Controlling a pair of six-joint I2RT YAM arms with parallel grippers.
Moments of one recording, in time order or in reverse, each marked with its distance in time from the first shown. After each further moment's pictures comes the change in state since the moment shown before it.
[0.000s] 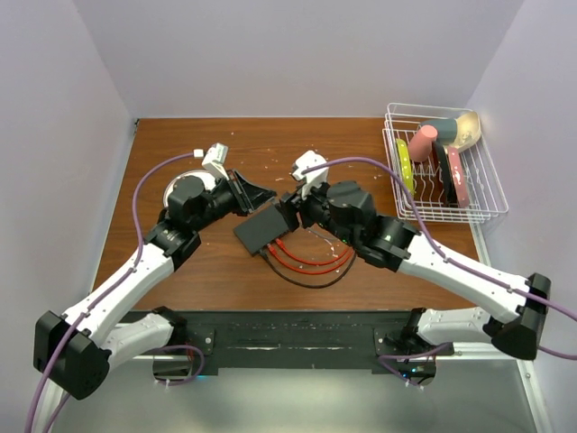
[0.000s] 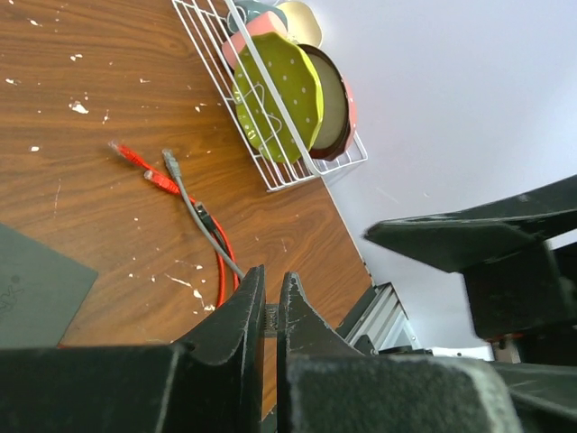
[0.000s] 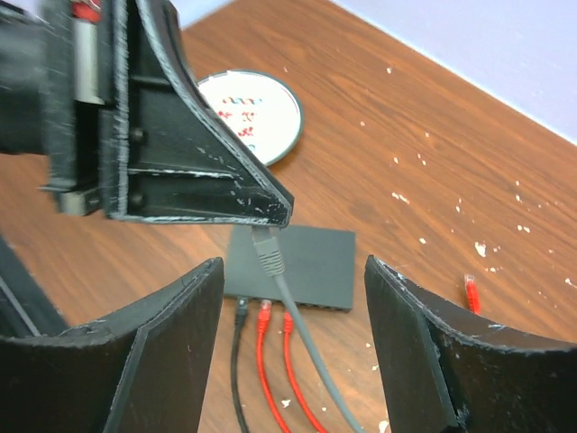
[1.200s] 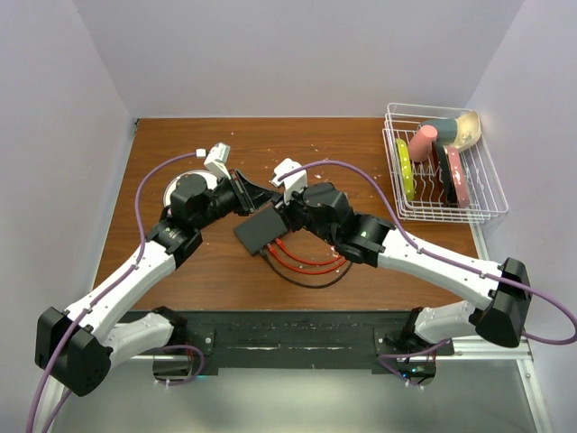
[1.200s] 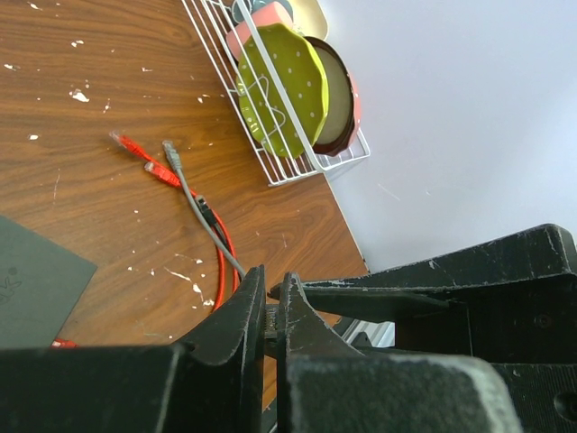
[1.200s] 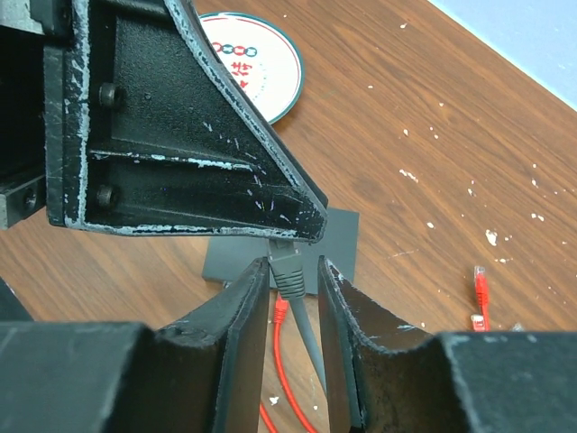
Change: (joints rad) left arm 0.000 0.023 0.010 -0.014 0.004 -0.014; right arm 0.005 0.135 -0.003 0.029 0.006 -0.045
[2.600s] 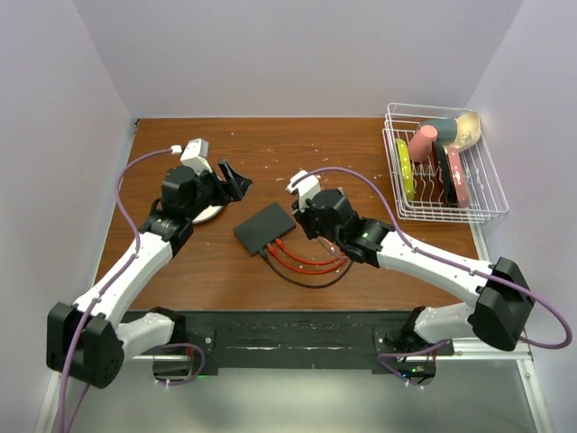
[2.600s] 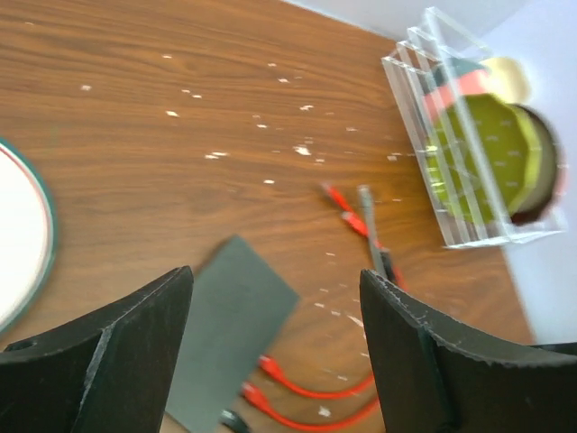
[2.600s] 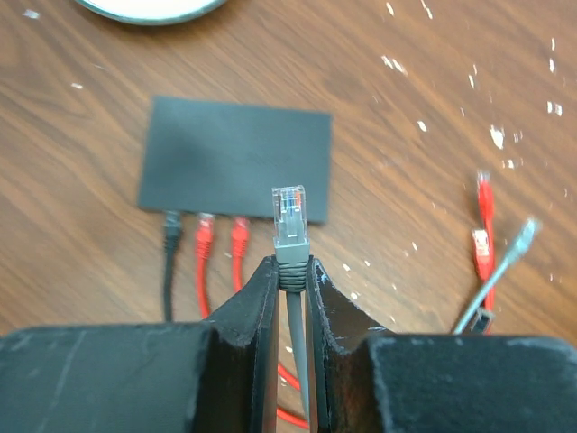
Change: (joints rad) left arm 0.172 0.031 0.001 -0.120 -0.200 0.241; right arm -0.094 -0.008 -0.183 0.003 -0.031 0.038
